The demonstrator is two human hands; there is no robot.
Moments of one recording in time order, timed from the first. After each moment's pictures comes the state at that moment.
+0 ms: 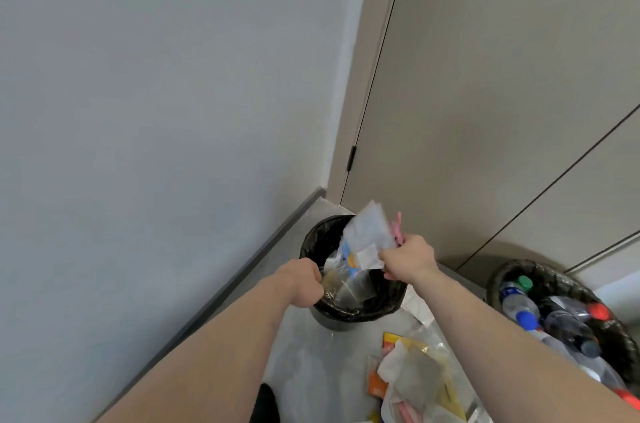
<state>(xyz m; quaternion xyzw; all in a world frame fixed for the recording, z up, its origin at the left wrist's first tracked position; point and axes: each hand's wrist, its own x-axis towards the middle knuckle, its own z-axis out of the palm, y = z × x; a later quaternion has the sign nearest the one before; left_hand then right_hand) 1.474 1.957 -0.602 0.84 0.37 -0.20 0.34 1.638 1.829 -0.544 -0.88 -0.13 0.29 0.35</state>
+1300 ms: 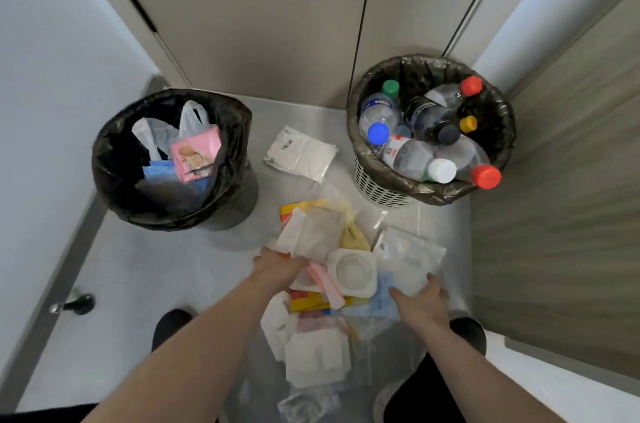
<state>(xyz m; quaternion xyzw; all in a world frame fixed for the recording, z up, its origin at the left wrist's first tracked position) 1.578 1.715 -0.826 0.68 0.54 -0.28 0.42 1.639 1.446 -0.828 -0.88 0.22 0.32 0.27</state>
